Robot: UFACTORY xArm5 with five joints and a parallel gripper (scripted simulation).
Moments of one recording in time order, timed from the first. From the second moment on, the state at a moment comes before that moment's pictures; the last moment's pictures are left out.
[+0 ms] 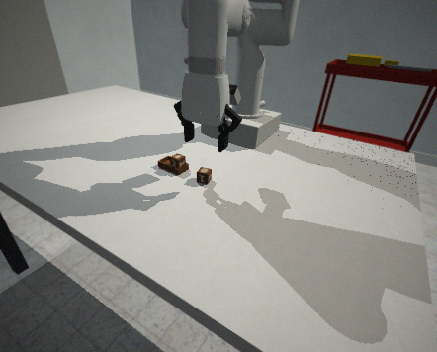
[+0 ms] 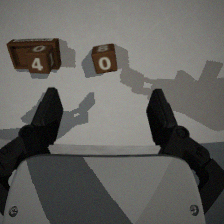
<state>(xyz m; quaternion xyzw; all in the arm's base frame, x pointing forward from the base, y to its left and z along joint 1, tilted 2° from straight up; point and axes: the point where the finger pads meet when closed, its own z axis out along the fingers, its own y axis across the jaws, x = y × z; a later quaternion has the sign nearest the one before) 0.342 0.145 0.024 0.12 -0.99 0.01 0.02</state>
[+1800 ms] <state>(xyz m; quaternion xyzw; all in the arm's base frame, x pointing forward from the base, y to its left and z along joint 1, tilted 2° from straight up) 0.342 0.145 0.022 0.20 -0.98 0.00 0.02</state>
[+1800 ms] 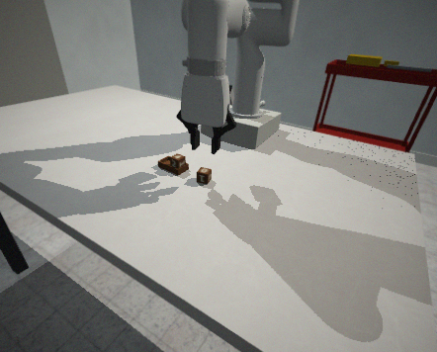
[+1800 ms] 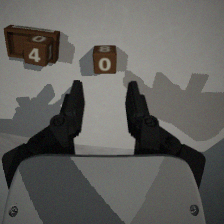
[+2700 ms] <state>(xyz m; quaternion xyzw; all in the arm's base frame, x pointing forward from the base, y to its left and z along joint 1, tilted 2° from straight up) 0.341 0.144 -0.006 0.20 -0.98 0.00 0.02</state>
